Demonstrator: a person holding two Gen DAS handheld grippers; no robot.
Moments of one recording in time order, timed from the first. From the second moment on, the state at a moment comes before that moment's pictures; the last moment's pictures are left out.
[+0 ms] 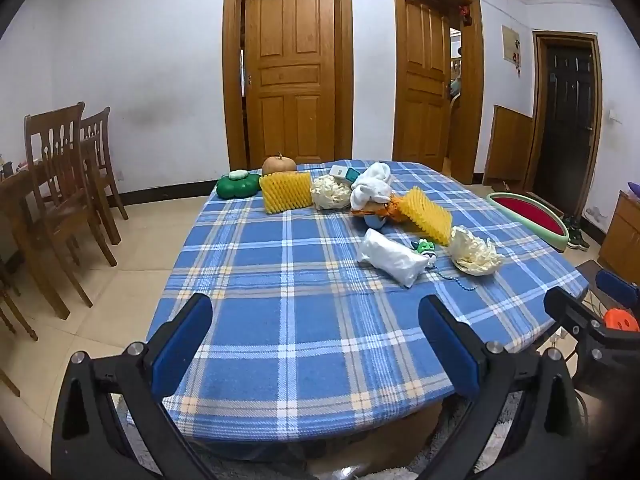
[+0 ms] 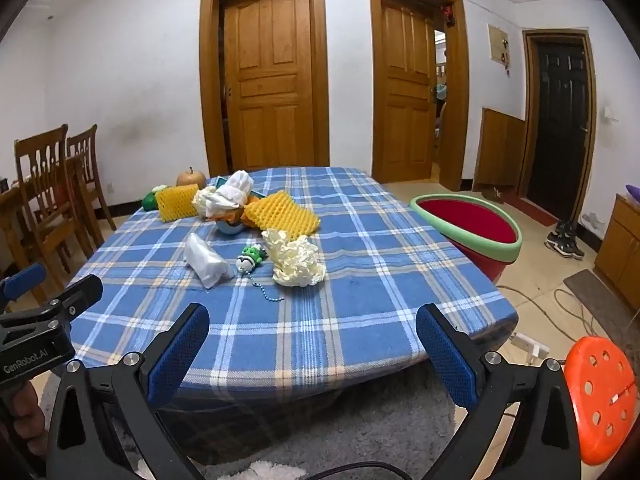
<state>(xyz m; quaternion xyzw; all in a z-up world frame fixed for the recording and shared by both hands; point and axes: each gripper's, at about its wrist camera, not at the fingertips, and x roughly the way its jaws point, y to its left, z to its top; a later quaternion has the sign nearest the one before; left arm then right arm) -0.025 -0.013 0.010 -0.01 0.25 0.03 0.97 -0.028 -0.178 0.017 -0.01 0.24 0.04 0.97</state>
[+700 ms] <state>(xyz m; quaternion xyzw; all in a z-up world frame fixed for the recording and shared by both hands) -0.020 -0.013 0.011 0.00 0.24 0.02 0.97 -0.027 -0.177 0.017 -0.02 0.25 0.03 0.97</state>
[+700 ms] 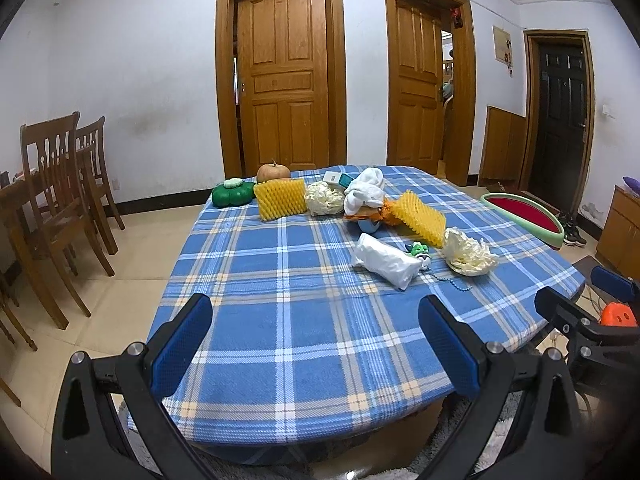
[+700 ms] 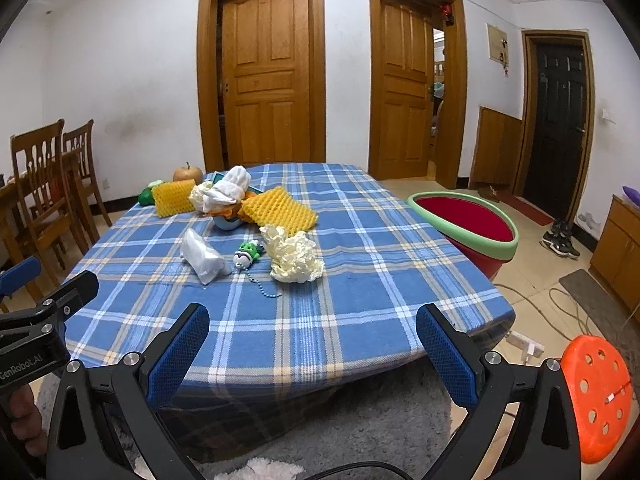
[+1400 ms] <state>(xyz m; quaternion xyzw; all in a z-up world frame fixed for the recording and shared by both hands) -0.019 -0.014 0.011 0.00 0.24 0.02 0.97 -0.028 -0.178 0.018 -0.01 0.25 0.03 0.97</state>
